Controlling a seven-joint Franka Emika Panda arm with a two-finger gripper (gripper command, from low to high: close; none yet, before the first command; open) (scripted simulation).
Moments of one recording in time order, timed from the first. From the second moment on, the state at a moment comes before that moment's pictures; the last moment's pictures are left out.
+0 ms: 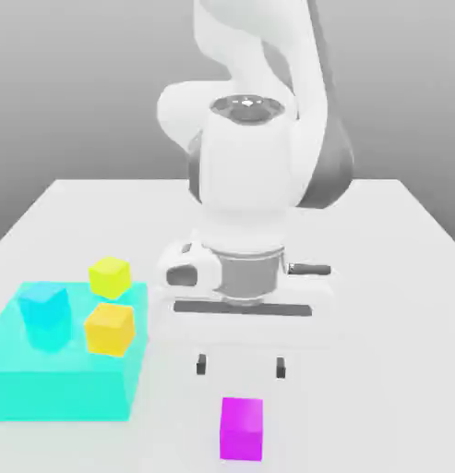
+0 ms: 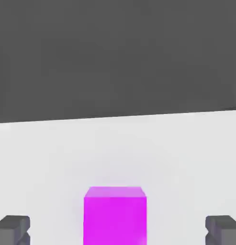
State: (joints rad) arm -0.02 0.17 0.05 -2.56 -0.03 2.75 0.91
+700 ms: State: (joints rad) arm -0.04 0.10 0.01 -2.59 -0.02 2.69 0.97
